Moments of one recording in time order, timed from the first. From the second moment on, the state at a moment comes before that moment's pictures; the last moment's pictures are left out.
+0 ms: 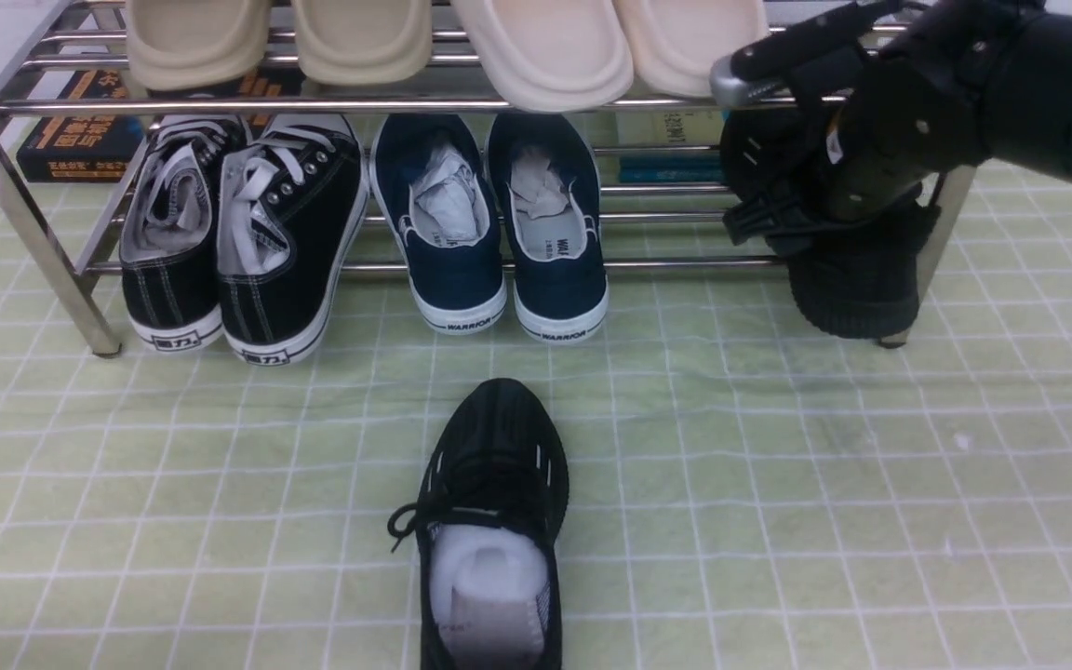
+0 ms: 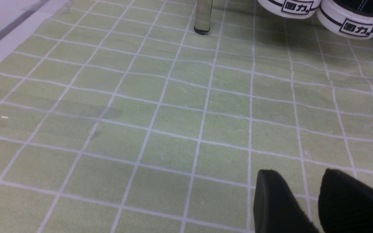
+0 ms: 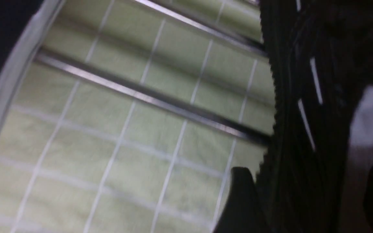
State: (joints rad) right arm 0.41 1.90 -1.56 -0.36 0.67 0.32; left arm 0.03 -0.01 0.02 0.16 0.39 -0.26
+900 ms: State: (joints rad) right arm 0.50 1.61 -1.56 -0.02 1.24 0.25; left arm 0.03 -0.01 0.02 0.16 0.39 -0.26
